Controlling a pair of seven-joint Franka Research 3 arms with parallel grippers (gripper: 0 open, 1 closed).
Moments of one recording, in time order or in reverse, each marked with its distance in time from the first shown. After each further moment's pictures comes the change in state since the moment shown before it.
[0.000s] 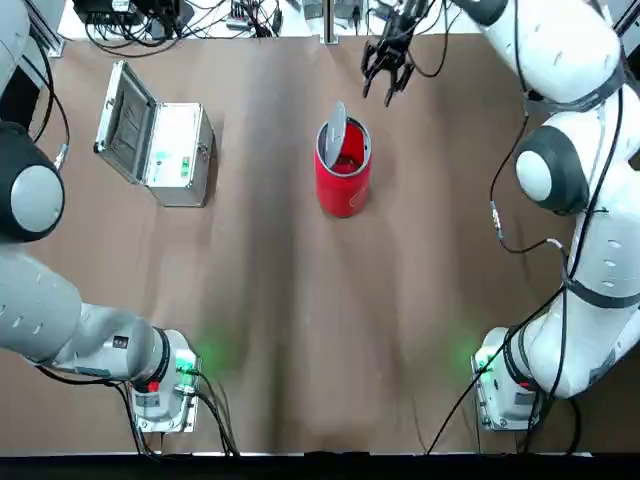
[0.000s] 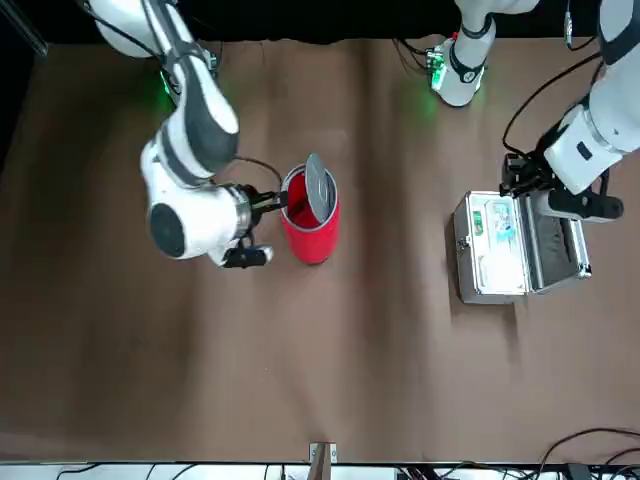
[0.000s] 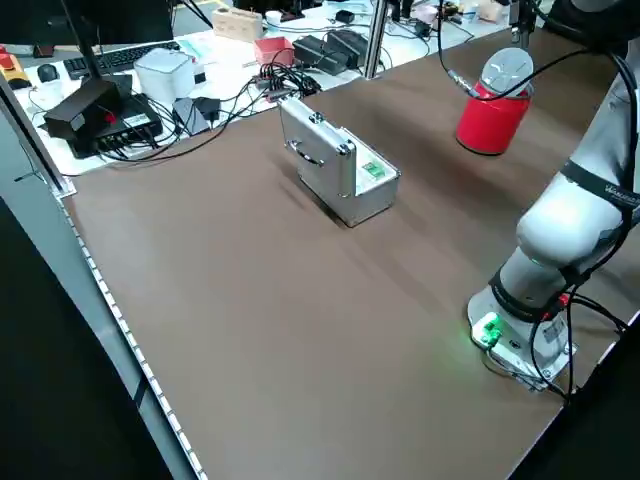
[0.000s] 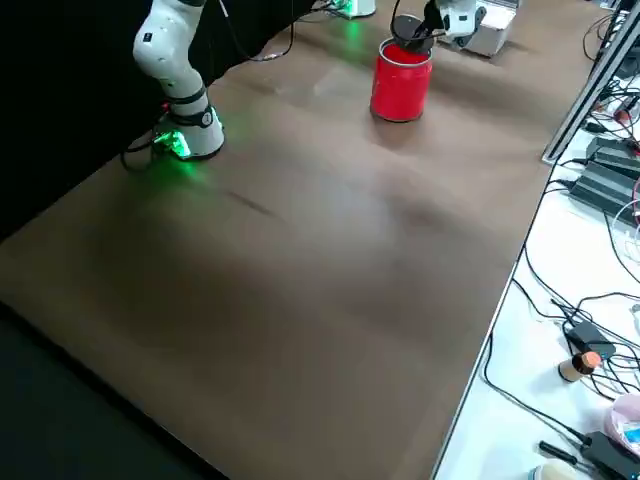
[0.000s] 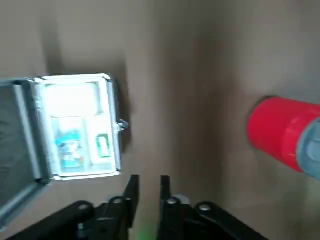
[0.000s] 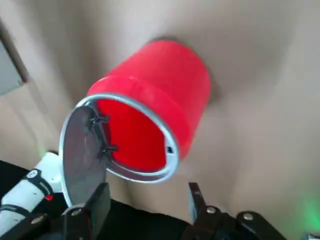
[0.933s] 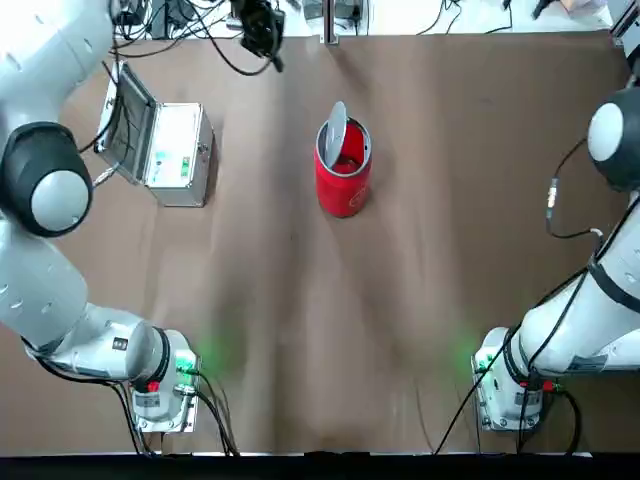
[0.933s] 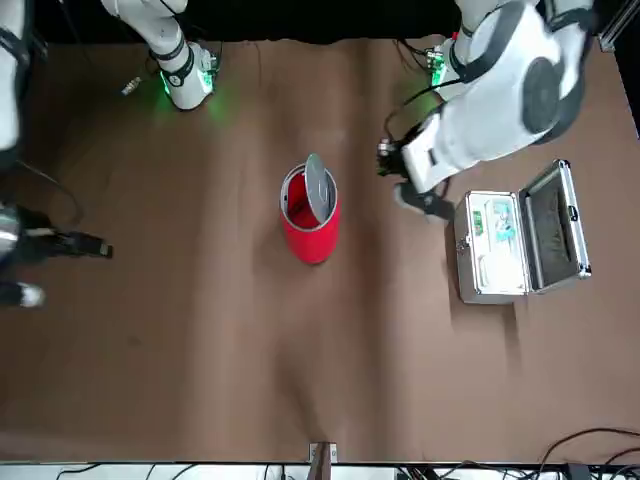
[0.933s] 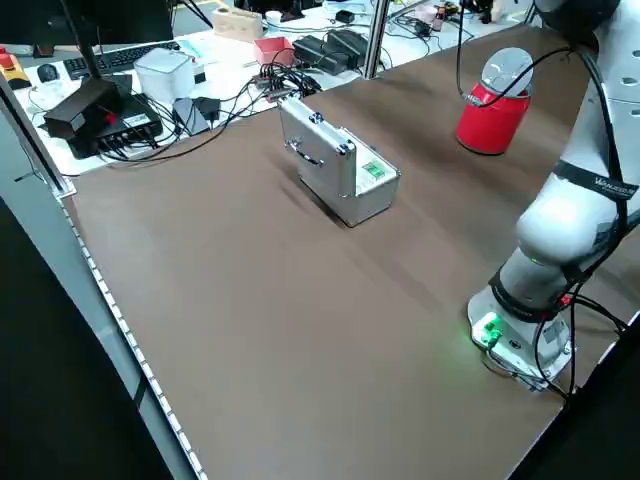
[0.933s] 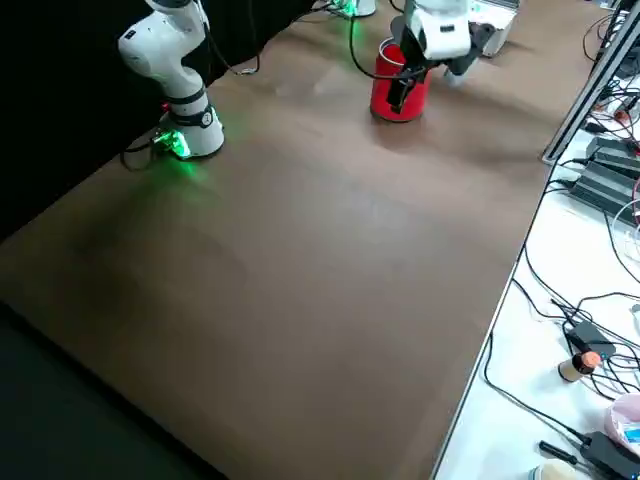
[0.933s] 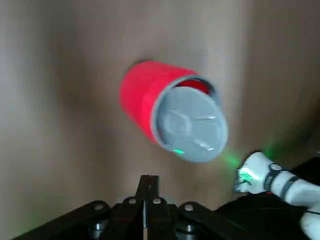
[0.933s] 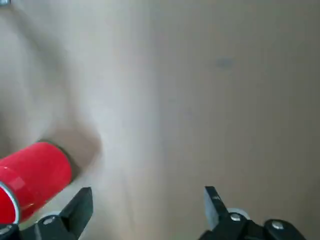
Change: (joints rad) left arm -0.047 0.175 -0.335 -0.002 -0.300 0.214 -0.237; right arm -0.496 -0.181 -0.016 0.084 -0.377 -0.024 -0.368
